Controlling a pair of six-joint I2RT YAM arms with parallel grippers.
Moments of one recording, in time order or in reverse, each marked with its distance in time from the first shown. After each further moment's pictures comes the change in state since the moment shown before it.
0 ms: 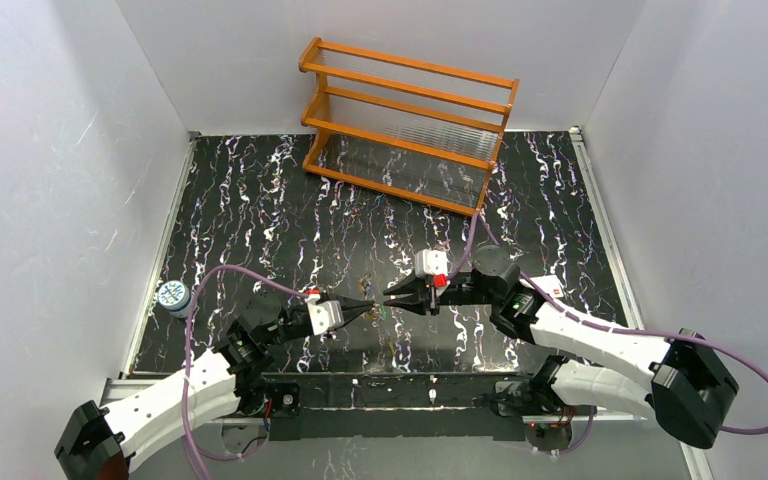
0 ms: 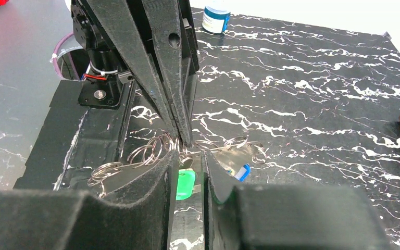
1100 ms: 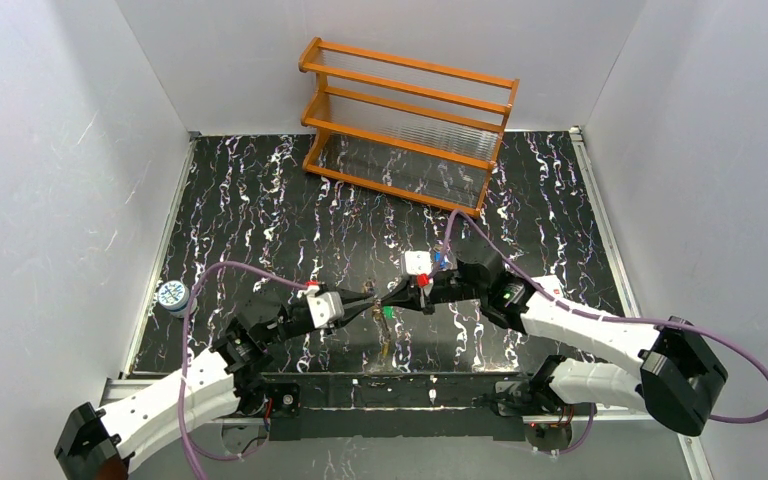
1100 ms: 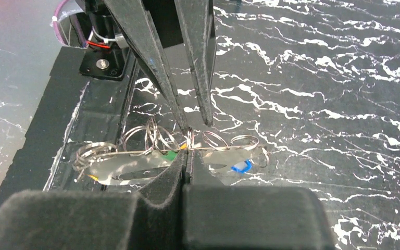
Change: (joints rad) left arm -0.005 -0.006 0.016 -0.017 -0.047 -0.055; right arm 0.003 0.093 0.072 -0.134 -0.042 -0.099
